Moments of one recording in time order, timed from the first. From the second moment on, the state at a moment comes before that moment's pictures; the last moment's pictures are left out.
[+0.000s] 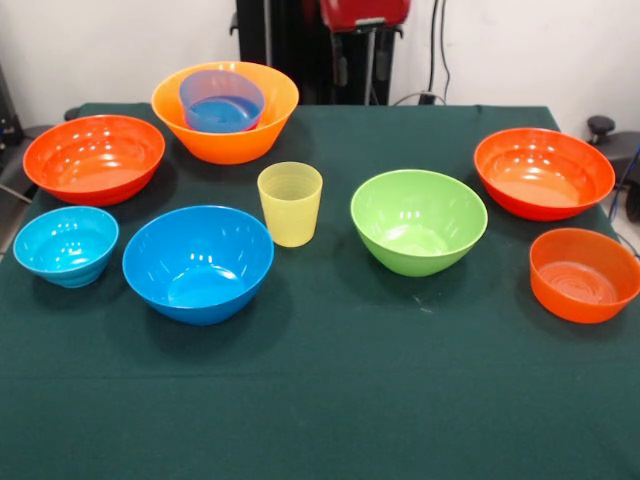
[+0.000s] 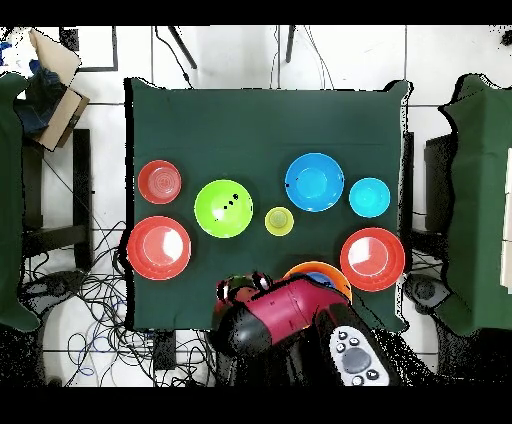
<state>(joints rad) -0.51 -0.92 0.39 2.24 -0.69 0.25 2.00</state>
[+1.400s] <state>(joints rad) -0.35 -0.75 0.49 1.82 -0.62 0.41 2.00</state>
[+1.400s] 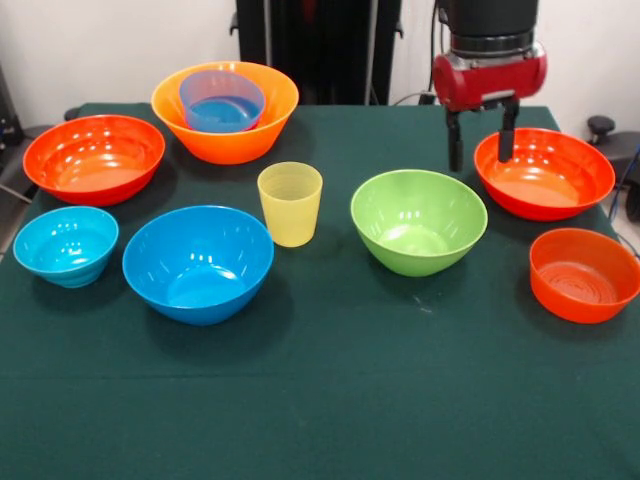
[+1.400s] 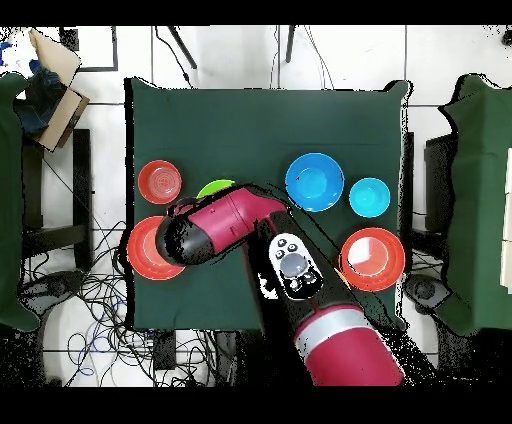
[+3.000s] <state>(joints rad) -0.27 -0.66 0.48 1.76 -0.62 0.41 2.00</state>
